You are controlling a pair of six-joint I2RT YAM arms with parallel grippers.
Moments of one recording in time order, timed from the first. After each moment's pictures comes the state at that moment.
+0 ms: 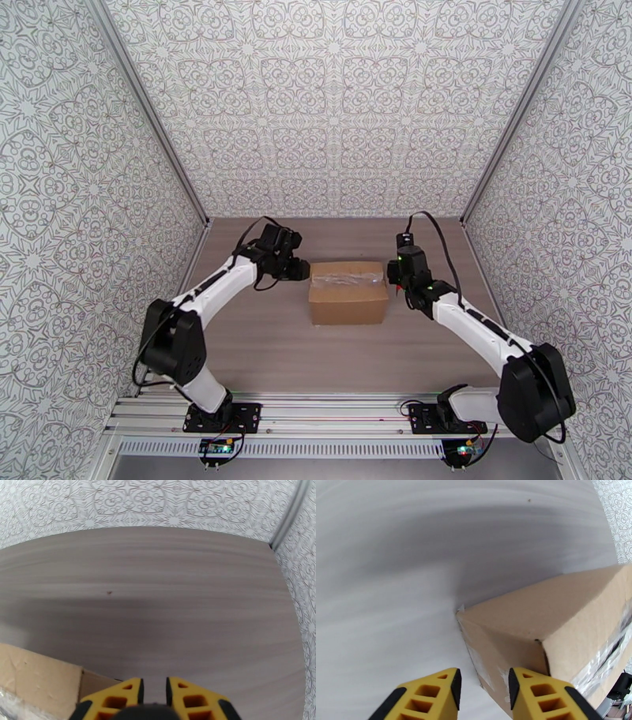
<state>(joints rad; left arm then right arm) -0.38 1.71 1.38 -0.65 0.32 -0.29 0.39 1.33 0.91 -0.20 0.34 0.24</state>
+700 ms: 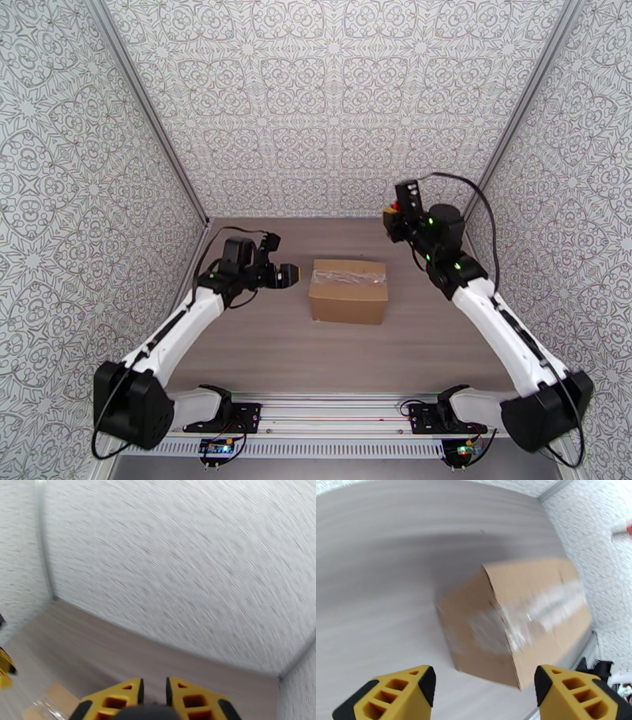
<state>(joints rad) -0.27 1.26 0.96 -0.41 0.56 -0.36 0.35 1.37 1.33 -0.04 -0.19 -0.07</state>
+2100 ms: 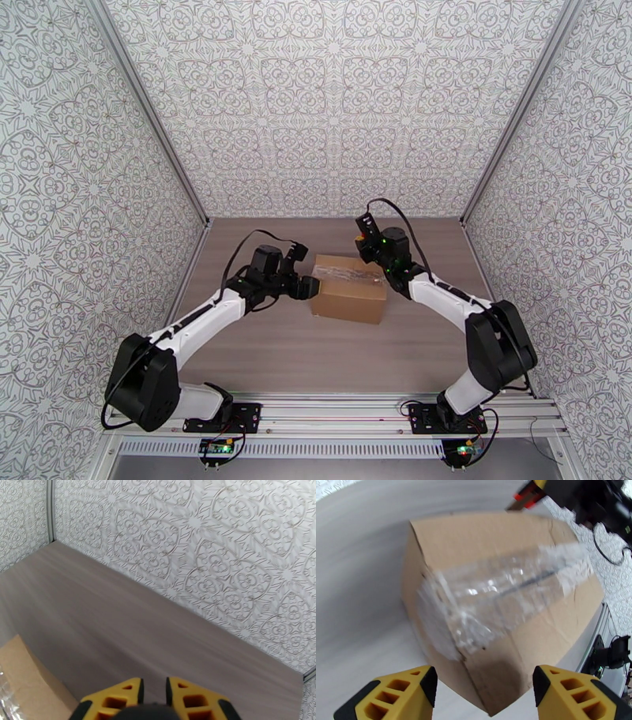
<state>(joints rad) -0.43 1.40 0.97 -0.26 0.47 -0.23 0.44 1.61 1.07 0.27 0.03 -0.18</state>
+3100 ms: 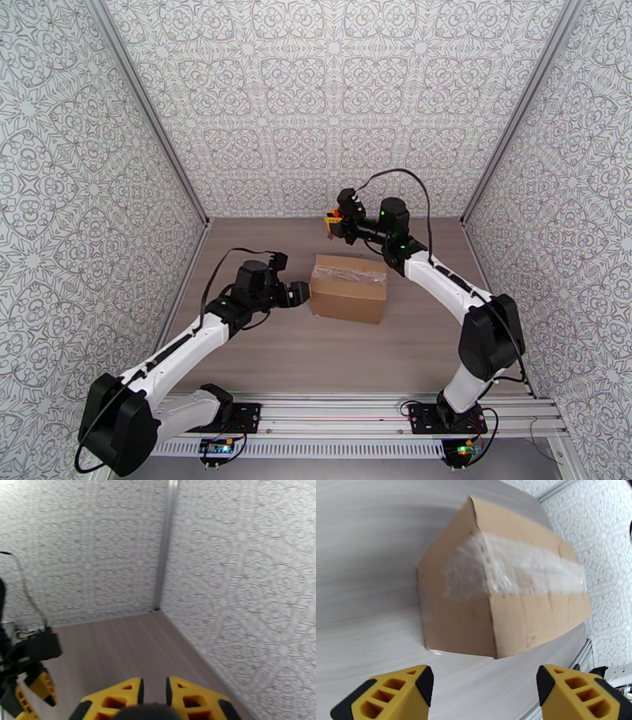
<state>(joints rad) -0.39 1.17 0.77 -0.22 0.41 -0.56 0.45 1.73 1.42 0.29 -0.74 -0.08</state>
